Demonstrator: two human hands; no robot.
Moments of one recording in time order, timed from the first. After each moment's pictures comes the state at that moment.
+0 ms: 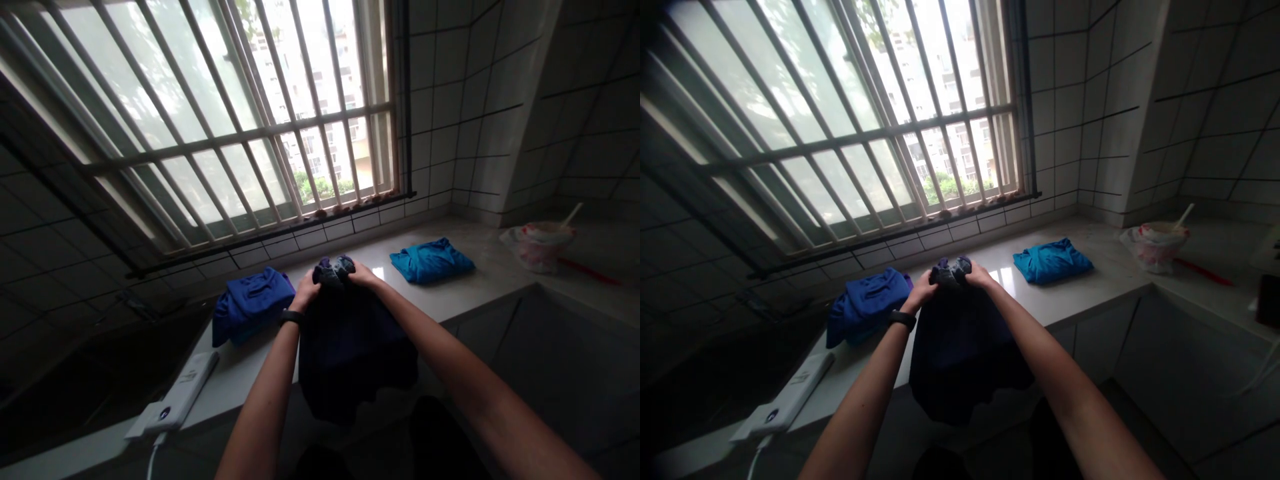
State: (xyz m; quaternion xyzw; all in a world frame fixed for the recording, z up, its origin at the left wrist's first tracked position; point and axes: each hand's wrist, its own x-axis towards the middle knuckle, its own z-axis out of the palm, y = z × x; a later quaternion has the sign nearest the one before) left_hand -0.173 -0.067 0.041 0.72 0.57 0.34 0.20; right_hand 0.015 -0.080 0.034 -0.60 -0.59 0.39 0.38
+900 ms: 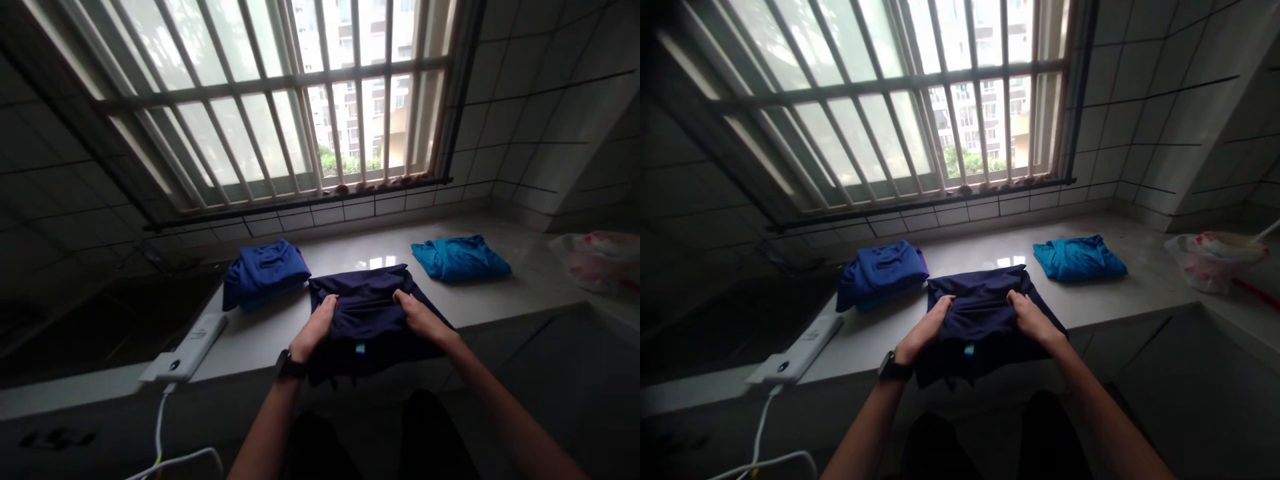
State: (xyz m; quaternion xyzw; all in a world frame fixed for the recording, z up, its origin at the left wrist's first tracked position) left_hand -0.212 -0.165 -0.041 0.82 0.50 0.19 0.20; right_hand 0.082 -0.186 -0.043 -0.56 -0.77 0.20 0.22
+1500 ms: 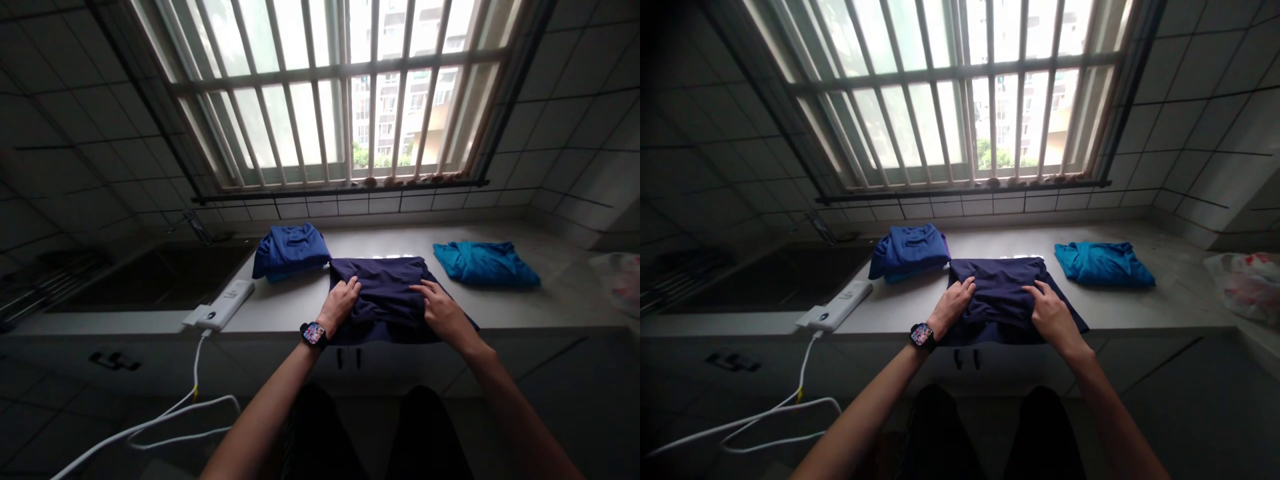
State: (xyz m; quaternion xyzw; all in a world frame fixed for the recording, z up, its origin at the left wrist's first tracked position) left_hand -0.189 -0.171 -0.046 0.85 0.51 0.09 -0.07; right_hand 0.082 -0.212 -0.035 -0.62 -0.75 0.07 0.20
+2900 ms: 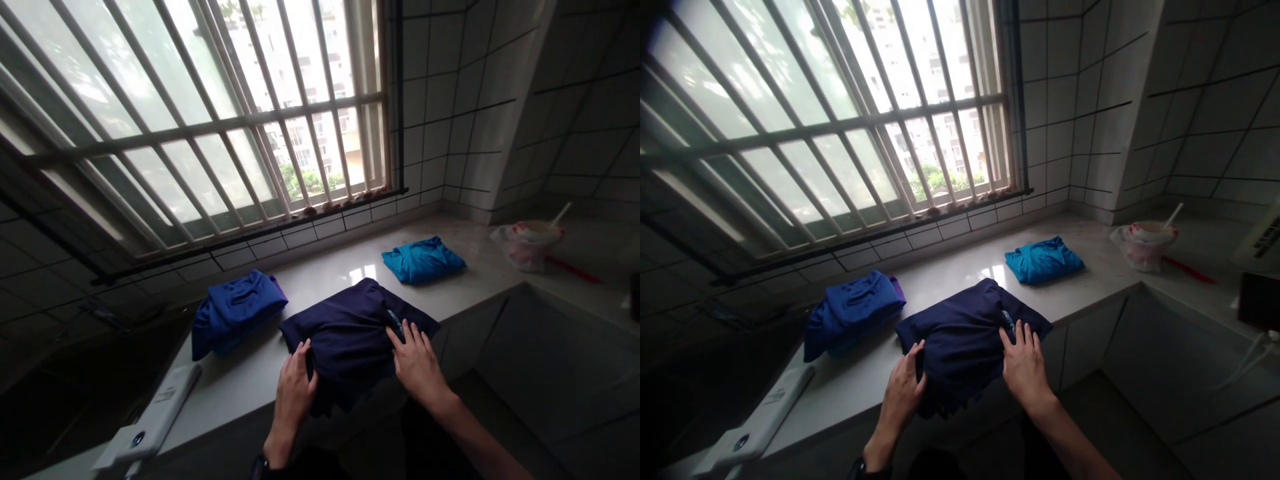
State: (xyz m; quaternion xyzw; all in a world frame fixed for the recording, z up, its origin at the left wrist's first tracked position) left_hand -0.237 -0.213 -0.107 0.80 0.55 0.26 0.01; right_hand 0.046 -0.276 -0.065 -0.75 -0.65 0.01 0.10
